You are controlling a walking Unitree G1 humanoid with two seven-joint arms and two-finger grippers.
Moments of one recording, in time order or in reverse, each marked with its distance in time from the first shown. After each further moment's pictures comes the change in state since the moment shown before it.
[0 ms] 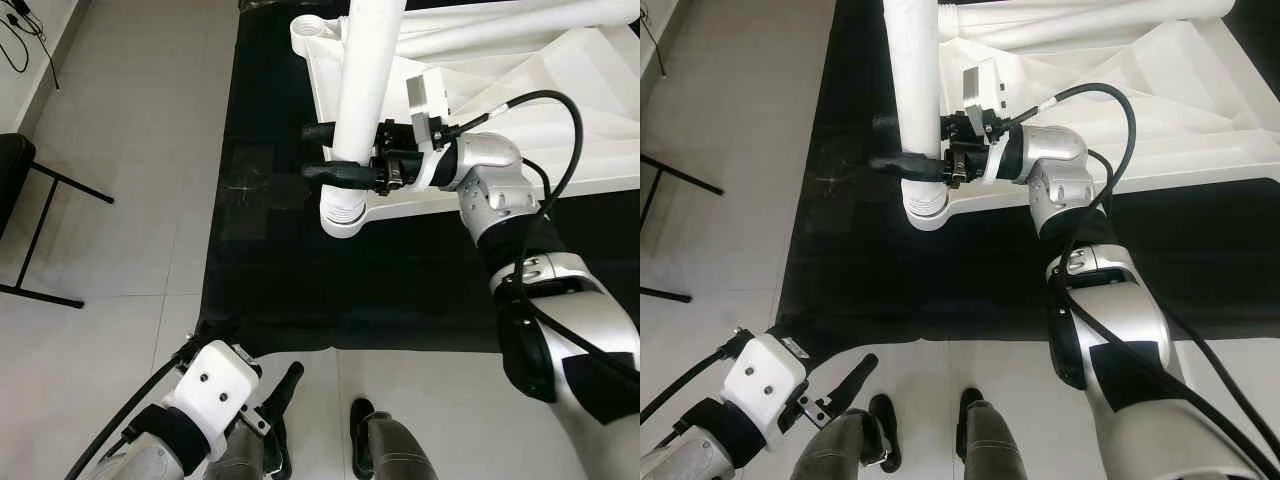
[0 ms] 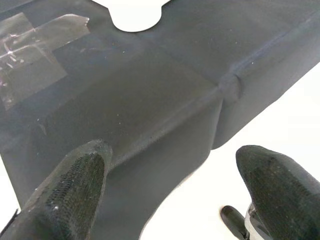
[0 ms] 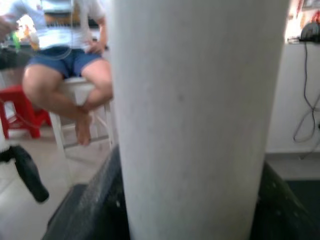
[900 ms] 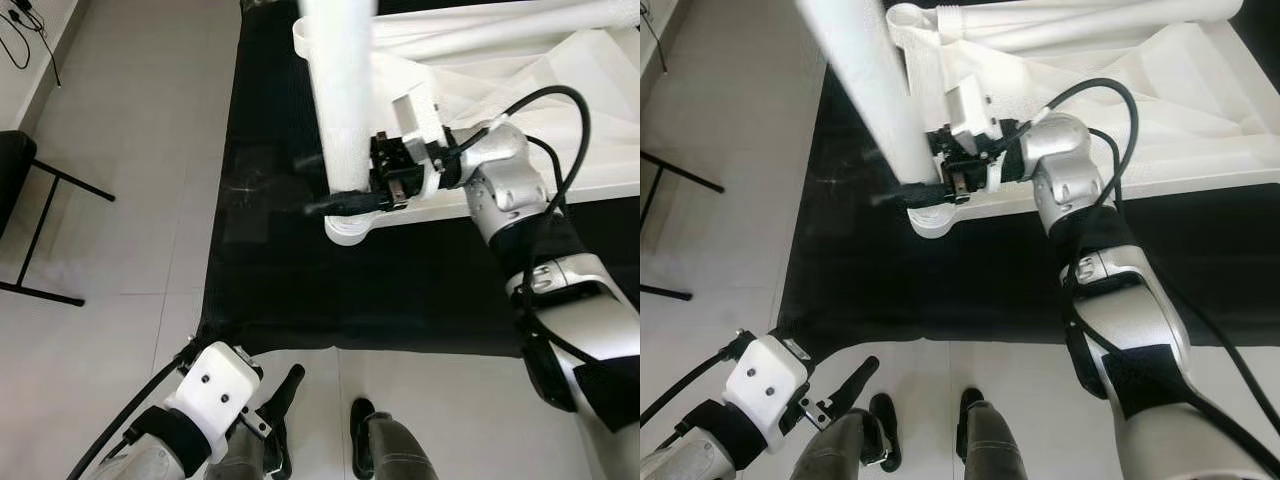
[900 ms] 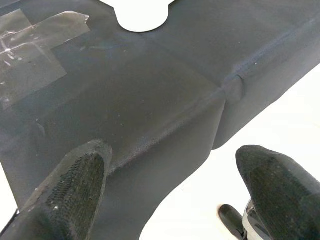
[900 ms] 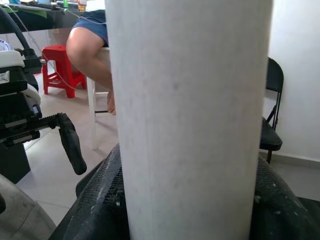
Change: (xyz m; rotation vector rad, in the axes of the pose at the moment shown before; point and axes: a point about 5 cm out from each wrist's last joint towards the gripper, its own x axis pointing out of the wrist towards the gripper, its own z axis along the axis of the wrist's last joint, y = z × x) left arm 0.000 -0.001 0.000 -0.003 0.004 -0.005; right arm 0.015 0.013 0.009 -0.080 0.117 0.208
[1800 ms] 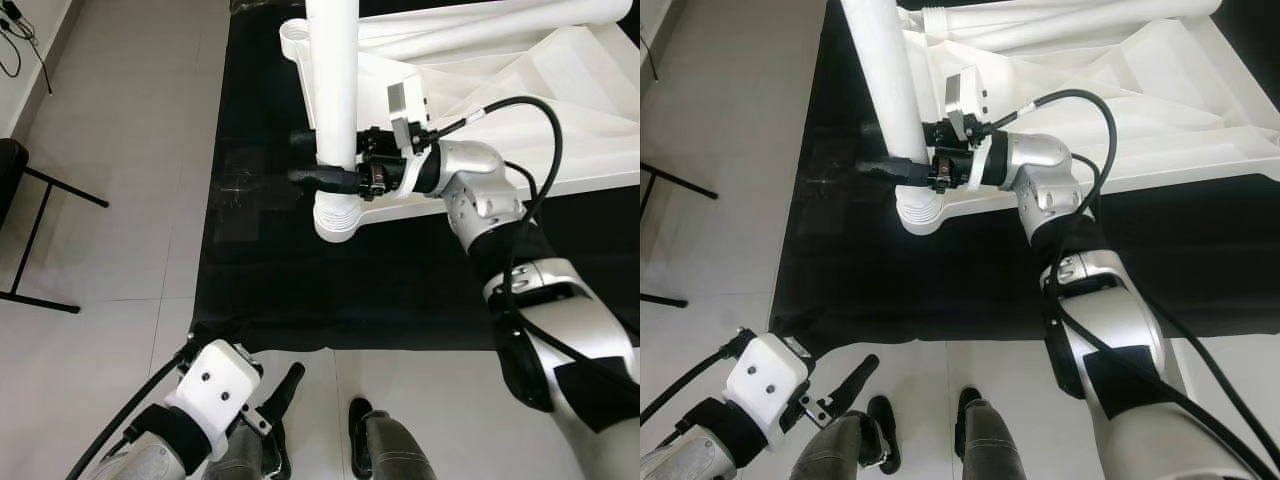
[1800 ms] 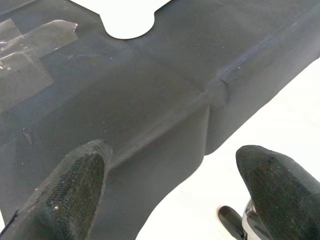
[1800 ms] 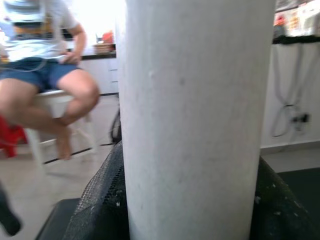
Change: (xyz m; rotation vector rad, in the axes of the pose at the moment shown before) left arm 0.001 0.000 0.000 -0.005 -0.001 0.004; right arm 0.006 -0.008 -0.023 0.119 -0.137 -0.348
